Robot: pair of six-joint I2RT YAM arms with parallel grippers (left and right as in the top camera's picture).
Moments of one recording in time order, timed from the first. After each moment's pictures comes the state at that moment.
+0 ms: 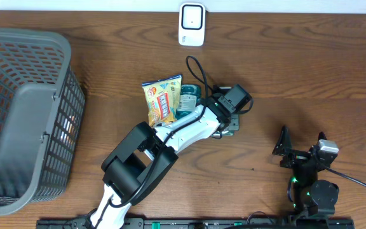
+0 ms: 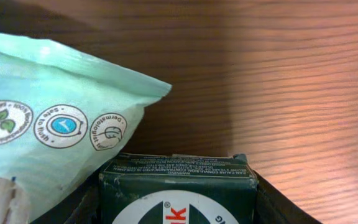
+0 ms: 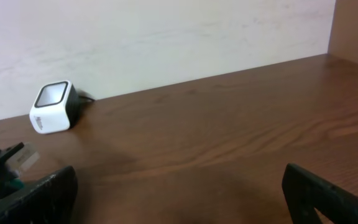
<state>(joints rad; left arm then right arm) -0.84 2.10 1.44 -0.53 -0.05 -0.79 -0.02 0.01 0.01 -0.06 0.09 0.20</state>
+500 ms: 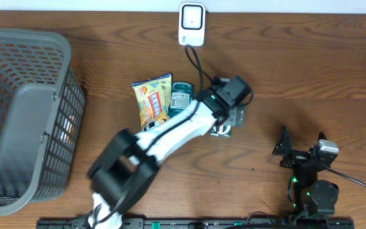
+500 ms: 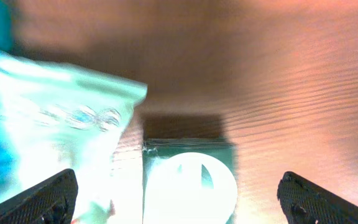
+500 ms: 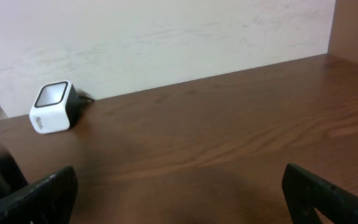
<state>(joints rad) -0.82 1.98 1.51 -0.67 -0.09 -0.66 -0.02 0.01 0.01 -0.06 0.09 0.20</state>
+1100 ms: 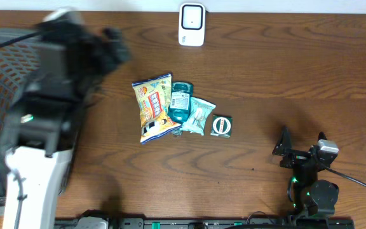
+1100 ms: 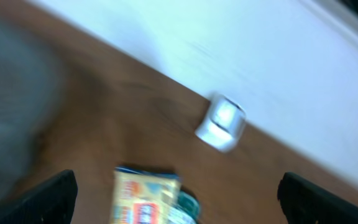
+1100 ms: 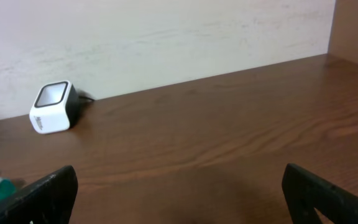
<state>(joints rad) -0.14 1.26 1.60 -0.89 -0.14 -0.67 -0.02 0.01 0.01 -0.06 0.09 0.20</state>
